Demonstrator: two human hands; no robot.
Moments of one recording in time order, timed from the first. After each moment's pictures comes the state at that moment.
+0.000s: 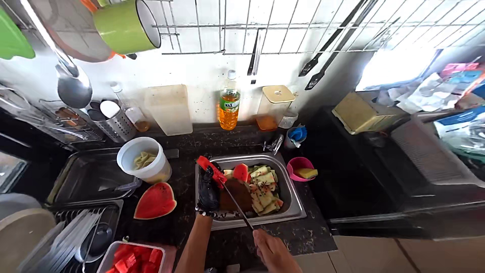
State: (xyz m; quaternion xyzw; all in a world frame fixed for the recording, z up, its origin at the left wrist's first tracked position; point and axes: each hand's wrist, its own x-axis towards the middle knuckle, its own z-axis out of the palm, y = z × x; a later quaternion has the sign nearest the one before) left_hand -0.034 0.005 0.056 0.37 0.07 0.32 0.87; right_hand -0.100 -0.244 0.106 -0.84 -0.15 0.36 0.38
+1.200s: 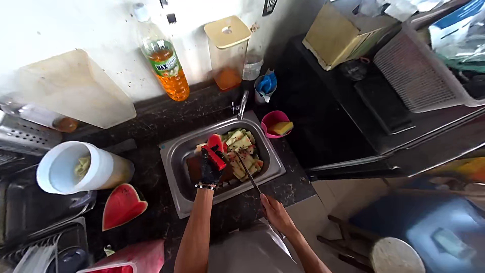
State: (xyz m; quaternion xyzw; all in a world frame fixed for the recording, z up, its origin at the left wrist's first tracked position) left_hand 0.045 -0.081 -0.047 0.27 0.24 0.02 0.93; right_hand -0.056 -0.342 -0.022 -0.83 0.08 0.36 0.42
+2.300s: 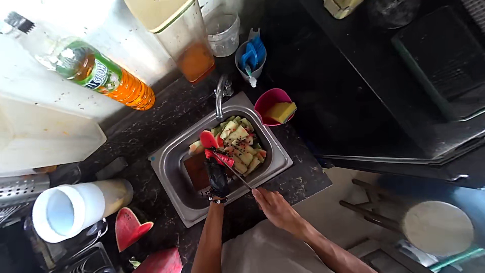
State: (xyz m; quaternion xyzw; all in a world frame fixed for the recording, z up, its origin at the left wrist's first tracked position) left_hand 0.064 -0.144 -0.076 0.60 0.24 0.11 0.76; right_hand 0.021 -0.335 0.008 -0.79 -0.02 0.44 0.42
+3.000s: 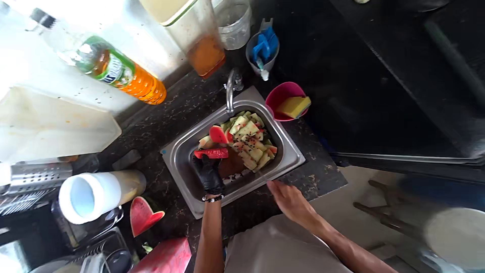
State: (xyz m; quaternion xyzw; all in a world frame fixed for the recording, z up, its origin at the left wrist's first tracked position) left_hand 0.066 -0.104 -0.030 0.53 0.37 0.18 0.74; right_hand 0.025 -0.340 0.009 -0.82 0.02 0.42 0.38
